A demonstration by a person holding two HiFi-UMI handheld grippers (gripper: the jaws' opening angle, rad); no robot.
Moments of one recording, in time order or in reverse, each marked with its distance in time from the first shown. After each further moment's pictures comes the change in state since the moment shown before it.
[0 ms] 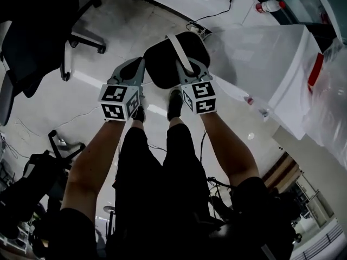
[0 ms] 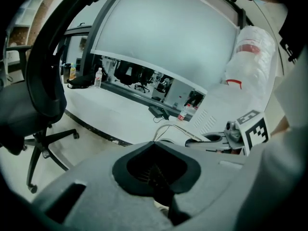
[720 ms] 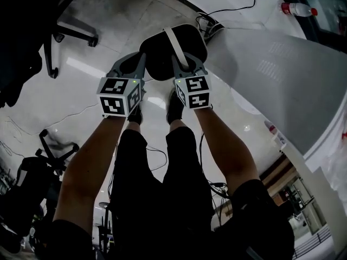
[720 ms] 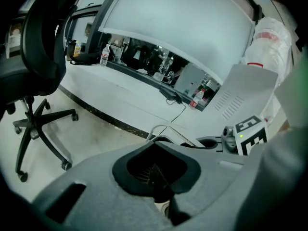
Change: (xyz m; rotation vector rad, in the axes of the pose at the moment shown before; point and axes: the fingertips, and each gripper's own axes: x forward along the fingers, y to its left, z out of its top) left arm 0.095 0.071 -0.093 -0.076 0.110 0.021; right arm 0.127 -0.015 -0.107 0.025 0.113 -0.002
